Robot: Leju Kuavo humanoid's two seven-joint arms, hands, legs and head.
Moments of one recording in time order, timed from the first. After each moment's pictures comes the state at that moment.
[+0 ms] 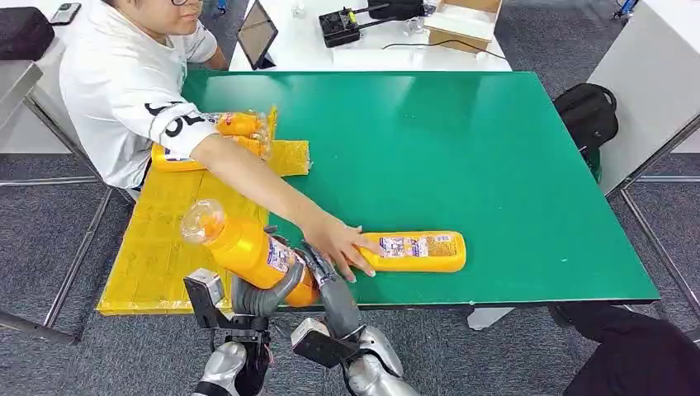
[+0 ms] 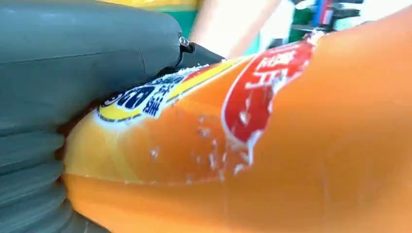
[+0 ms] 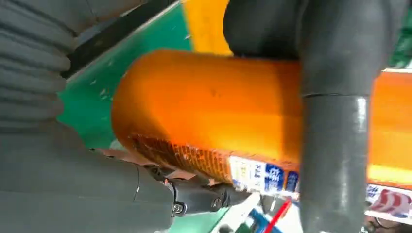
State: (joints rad) left arm -0.10 -0.32 -0.27 -1.17 0.02 0.11 -0.70; right arm -0.22 0.32 0.49 -0.74 0.39 -0.33 -0.66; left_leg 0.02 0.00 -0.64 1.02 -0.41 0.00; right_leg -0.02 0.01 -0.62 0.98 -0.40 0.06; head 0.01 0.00
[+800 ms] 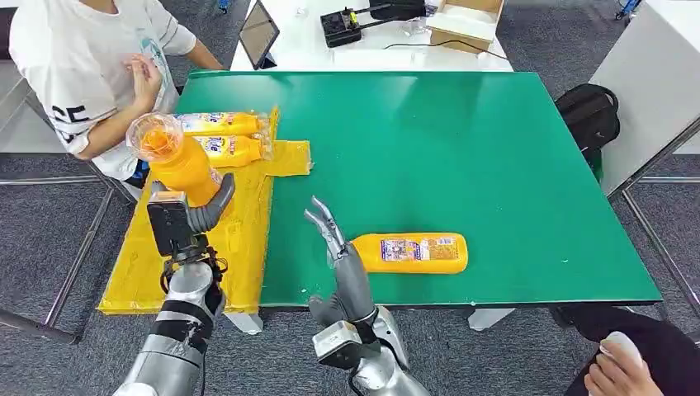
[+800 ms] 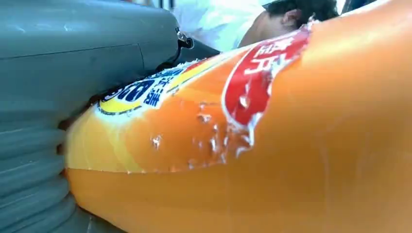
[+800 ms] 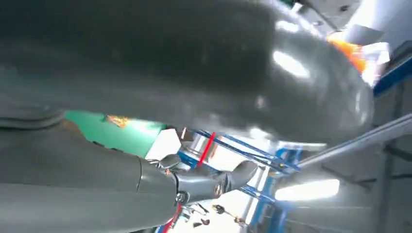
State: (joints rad) left arm -0.43 -0.24 -0.07 -1.07 -0.29 0.58 -0.70; right arm -0.11 0.28 0.53 -1.29 0.29 -0.39 -0.66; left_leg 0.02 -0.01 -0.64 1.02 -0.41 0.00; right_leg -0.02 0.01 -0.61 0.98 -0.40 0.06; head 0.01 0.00
